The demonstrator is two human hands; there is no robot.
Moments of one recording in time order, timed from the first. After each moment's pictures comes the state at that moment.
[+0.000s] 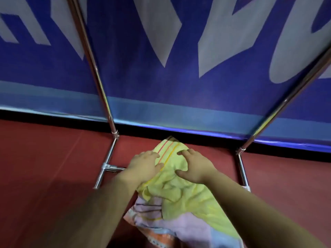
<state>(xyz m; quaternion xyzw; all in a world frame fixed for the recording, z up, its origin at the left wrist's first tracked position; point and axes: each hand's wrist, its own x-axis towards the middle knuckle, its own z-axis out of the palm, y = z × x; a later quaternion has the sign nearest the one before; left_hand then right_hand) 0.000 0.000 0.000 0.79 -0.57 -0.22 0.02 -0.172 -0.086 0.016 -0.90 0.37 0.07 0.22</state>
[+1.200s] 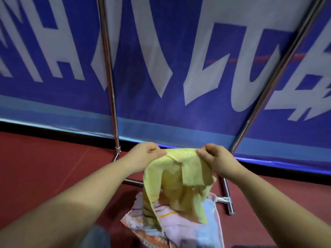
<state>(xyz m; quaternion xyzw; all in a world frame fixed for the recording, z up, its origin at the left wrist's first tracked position) -0.048 0.074 0.166 0.70 -0.53 -0.30 0.38 -0.263 -0.037 0.175 -0.81 0.42 -0.17 0.37</state>
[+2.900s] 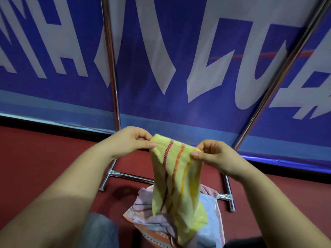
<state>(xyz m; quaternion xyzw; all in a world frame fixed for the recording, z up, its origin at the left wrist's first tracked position) -0.019 0.099 0.212 0.64 -0.51 -0.40 0.41 -0.257 -0.018 0.197 -0.74 0.29 -0.17 0.58</state>
